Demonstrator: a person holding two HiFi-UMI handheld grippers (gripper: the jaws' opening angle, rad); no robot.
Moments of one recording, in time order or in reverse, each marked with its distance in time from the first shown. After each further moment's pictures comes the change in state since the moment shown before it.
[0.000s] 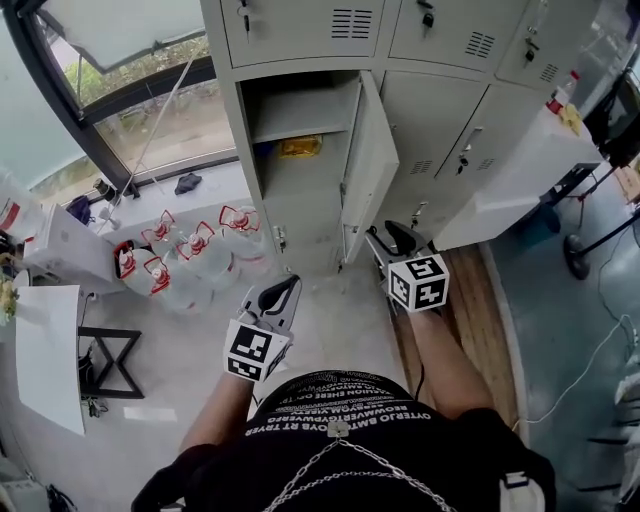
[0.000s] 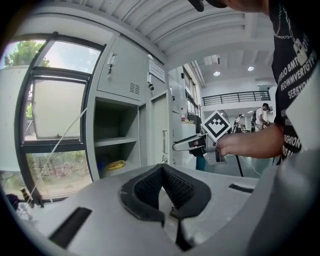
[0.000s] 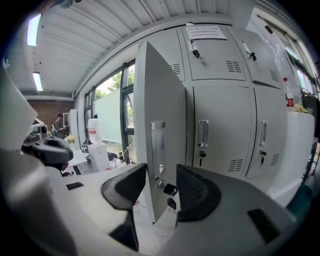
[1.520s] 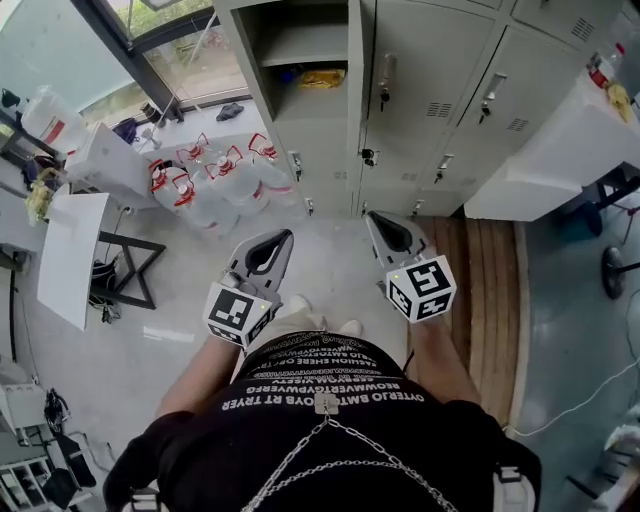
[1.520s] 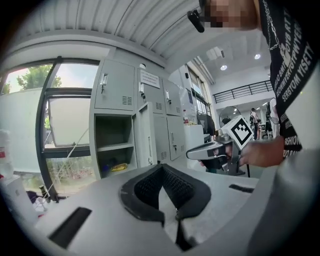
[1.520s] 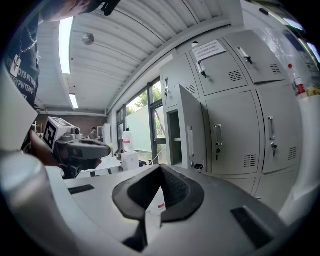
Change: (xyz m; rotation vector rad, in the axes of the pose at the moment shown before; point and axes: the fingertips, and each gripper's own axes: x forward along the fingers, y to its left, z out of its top) left arm -0.009 -0.135 0.008 0.016 -0.037 0.208; right arm -0.139 0.014 -0.047 -0.049 -0.156 0.357
